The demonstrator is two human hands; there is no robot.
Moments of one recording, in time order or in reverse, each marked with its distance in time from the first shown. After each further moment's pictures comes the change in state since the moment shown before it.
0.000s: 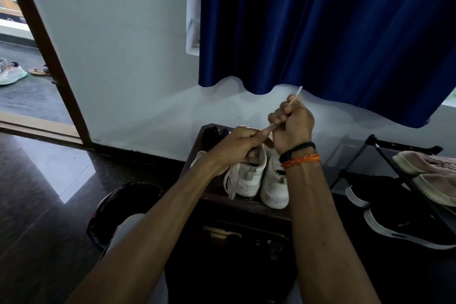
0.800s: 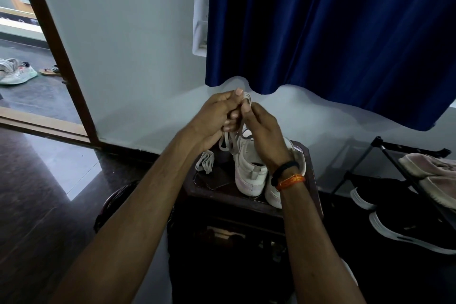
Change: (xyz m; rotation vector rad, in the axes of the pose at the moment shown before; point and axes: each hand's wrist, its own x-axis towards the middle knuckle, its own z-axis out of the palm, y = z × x) left_hand -0.011 0.041 -0.048 -0.248 0.172 0.163; right_hand -0.039 0.035 0.005 -0.946 -0.504 -0.273
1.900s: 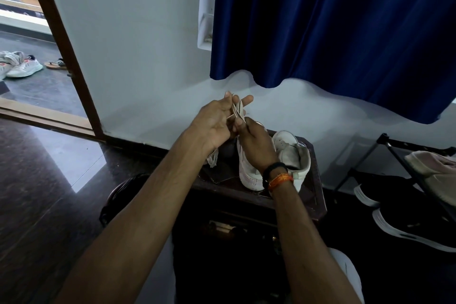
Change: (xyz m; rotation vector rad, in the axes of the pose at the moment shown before) left_hand -0.005 -0.011 0.000 -0.463 0.256 -0.310; right_hand -0.004 0.039 0.024 -0.278 -0.046 0.027
